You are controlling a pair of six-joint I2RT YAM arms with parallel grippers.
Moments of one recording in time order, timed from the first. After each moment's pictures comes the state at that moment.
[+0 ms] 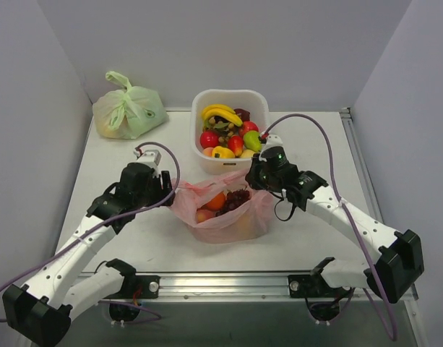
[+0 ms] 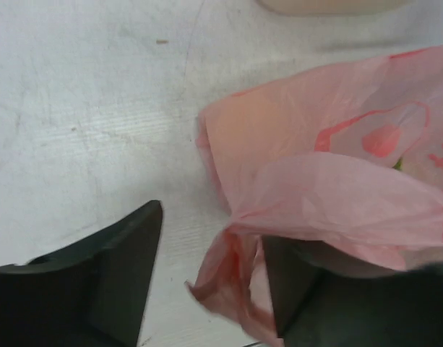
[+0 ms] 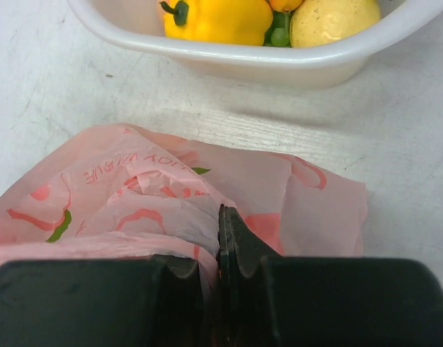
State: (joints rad) left arm -0.48 0.91 0.80 -0.60 -0.09 -0.41; right arm 0.66 1.24 0.99 -0.40 0.13 0.48
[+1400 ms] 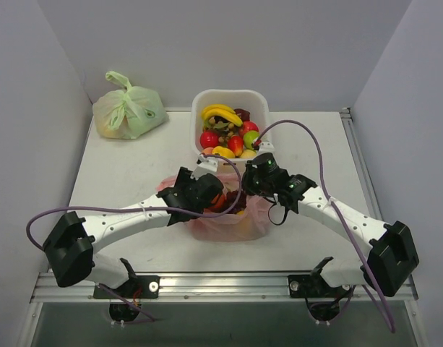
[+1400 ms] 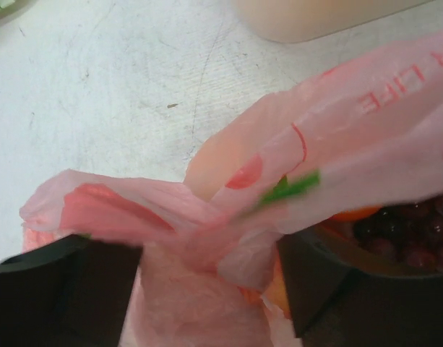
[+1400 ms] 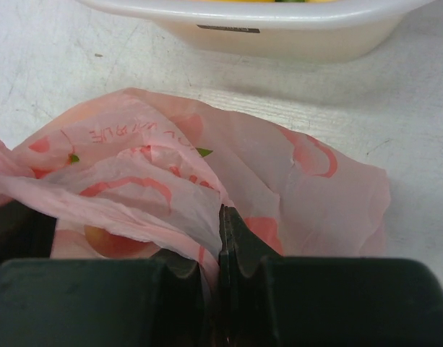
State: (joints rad) left arm -0.99 1.41 1.00 -0.49 -0.79 -0.36; right arm 0.71 1.31 0.96 -0.35 0.16 0.54
